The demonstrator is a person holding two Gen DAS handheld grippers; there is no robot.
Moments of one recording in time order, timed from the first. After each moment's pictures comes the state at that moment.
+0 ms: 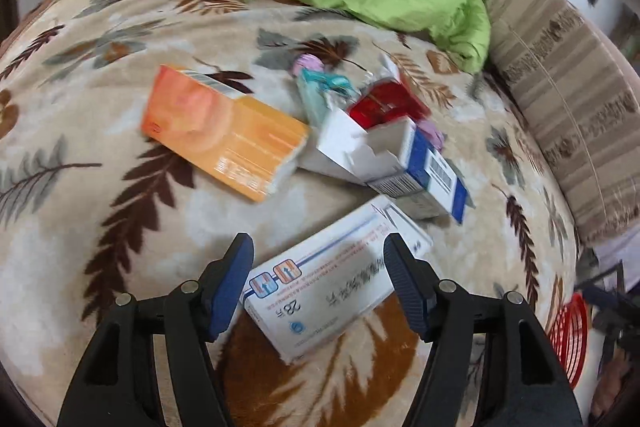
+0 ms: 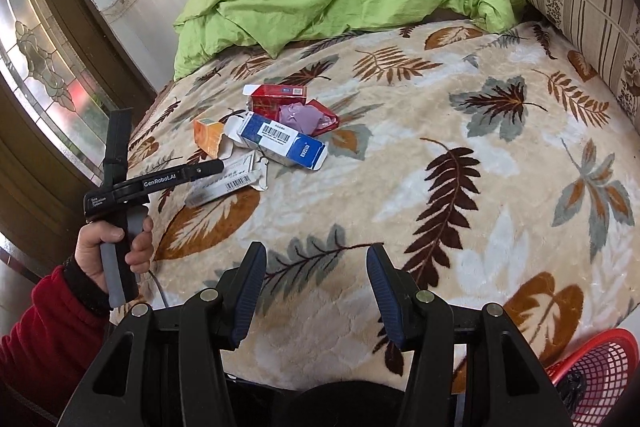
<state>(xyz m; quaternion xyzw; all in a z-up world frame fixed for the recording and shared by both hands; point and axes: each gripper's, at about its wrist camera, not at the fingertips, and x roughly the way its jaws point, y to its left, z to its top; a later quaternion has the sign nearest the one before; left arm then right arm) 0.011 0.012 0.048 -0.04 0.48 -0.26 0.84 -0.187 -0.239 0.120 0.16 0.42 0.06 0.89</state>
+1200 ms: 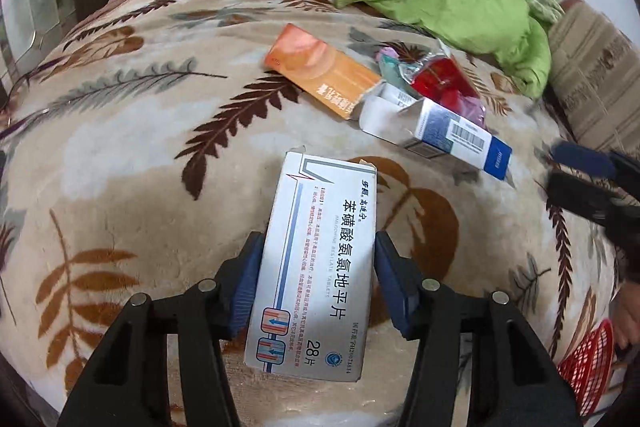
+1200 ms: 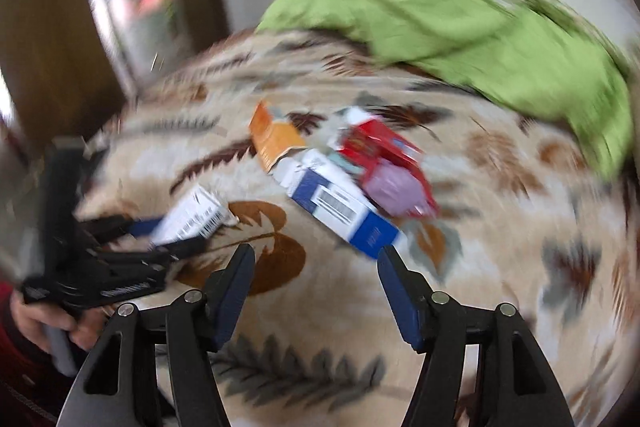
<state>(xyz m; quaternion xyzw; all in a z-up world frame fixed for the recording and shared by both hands) -0.068 0.045 0.045 -0.08 0.46 -0.09 0.88 -0.075 -0.149 0.123 -0.08 0.41 0.21 0.89</state>
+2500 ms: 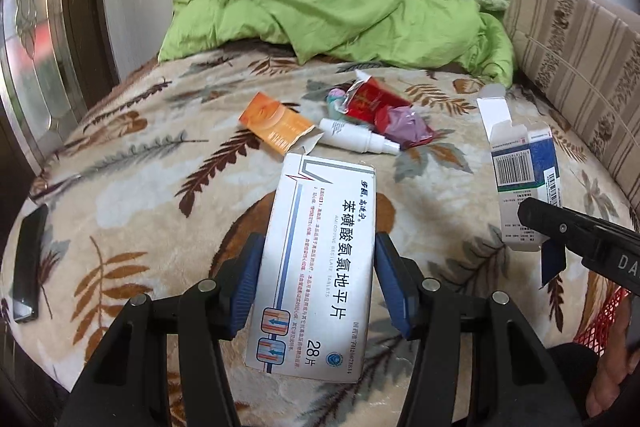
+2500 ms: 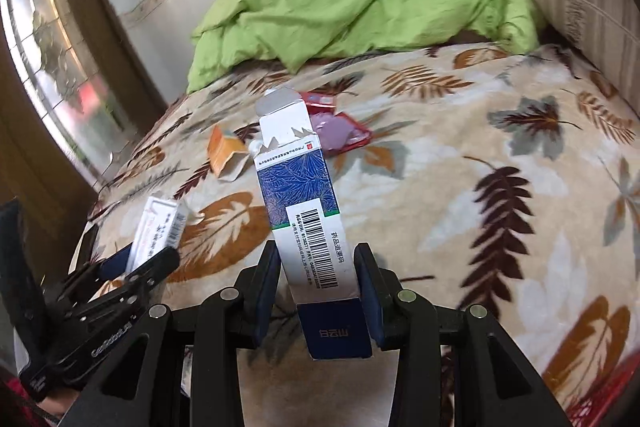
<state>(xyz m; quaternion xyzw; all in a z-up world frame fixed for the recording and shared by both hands) -0.143 -0.012 0.079 0.03 0.35 -0.09 0.93 -0.169 -0.203 0.087 0.15 0.36 0.07 0.92</state>
